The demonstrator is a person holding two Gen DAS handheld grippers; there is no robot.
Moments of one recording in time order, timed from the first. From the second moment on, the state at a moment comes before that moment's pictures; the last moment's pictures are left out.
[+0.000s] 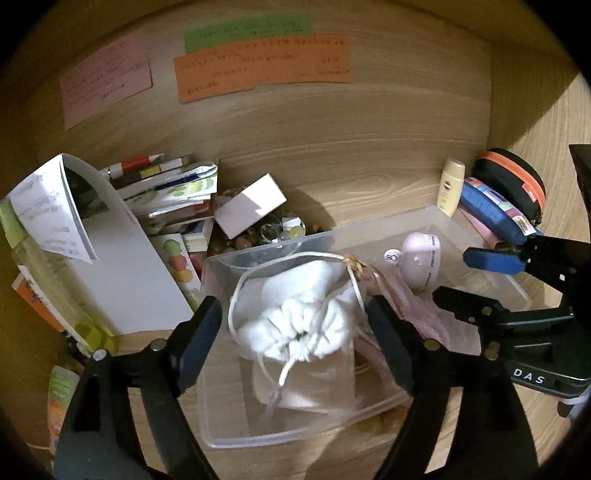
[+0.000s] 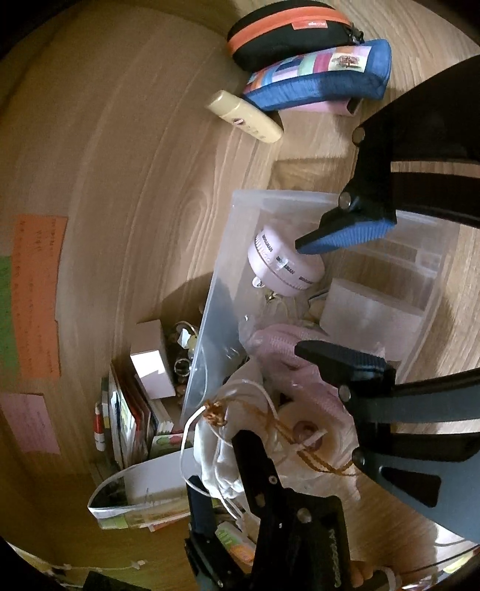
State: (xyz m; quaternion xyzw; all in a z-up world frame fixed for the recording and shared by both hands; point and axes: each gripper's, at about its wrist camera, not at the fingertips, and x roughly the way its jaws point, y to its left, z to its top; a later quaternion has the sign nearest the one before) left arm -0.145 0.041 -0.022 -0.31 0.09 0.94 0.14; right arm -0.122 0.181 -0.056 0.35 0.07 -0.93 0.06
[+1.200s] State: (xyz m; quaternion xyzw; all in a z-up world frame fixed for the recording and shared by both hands) left arm -0.061 -0.027 -0.033 -0.31 0.07 0.94 0.12; right arm -0.008 0.146 -0.075 0.37 0.06 -0.92 0.13
